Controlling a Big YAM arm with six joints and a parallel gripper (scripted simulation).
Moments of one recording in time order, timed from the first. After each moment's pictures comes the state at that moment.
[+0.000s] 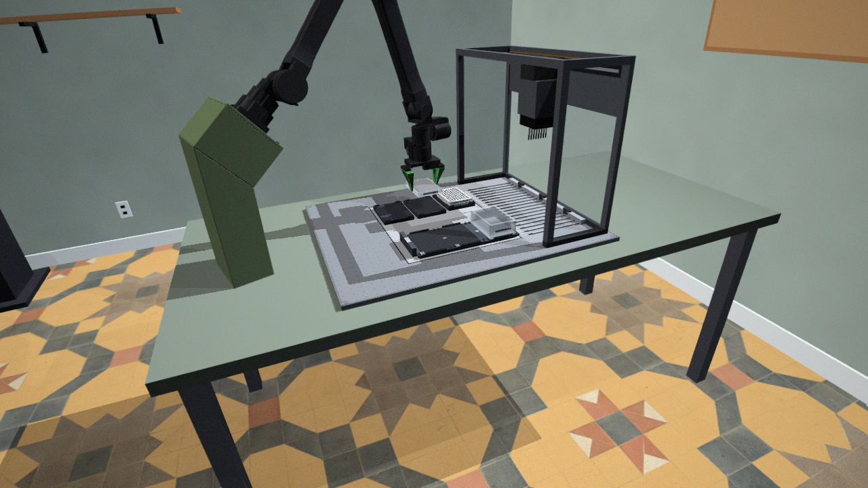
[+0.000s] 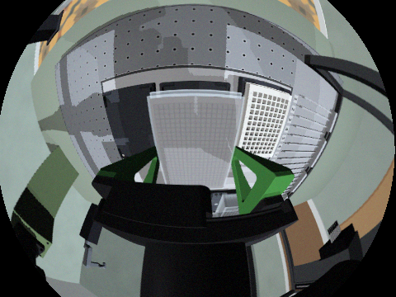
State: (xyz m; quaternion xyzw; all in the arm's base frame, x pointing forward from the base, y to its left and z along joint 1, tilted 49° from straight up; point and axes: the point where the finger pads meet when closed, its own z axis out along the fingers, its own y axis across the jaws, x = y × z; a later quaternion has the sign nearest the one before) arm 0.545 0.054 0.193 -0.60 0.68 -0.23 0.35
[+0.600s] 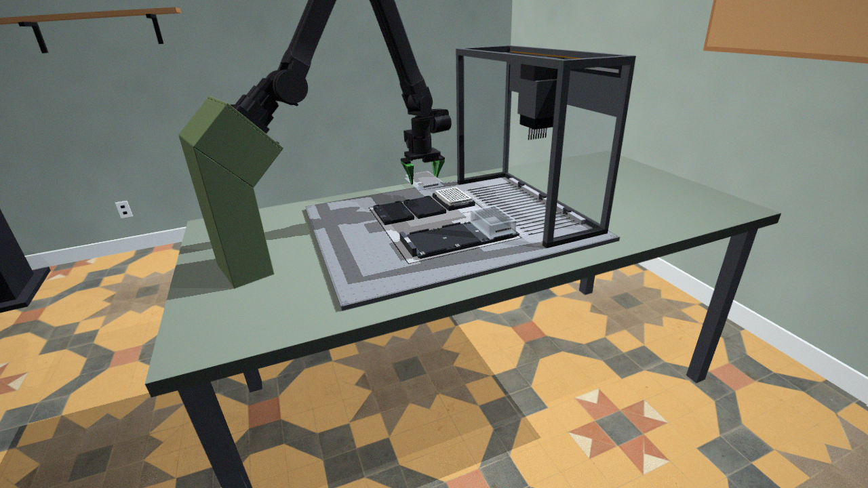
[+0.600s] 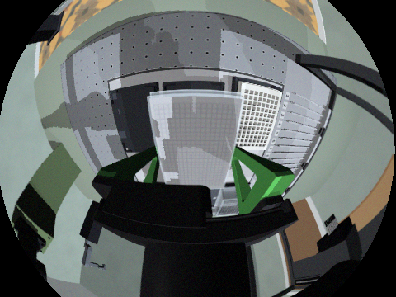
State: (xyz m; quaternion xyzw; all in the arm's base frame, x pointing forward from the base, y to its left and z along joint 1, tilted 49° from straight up) arm 0.528 0.052 0.210 -0.60 0.68 -0.23 0.35
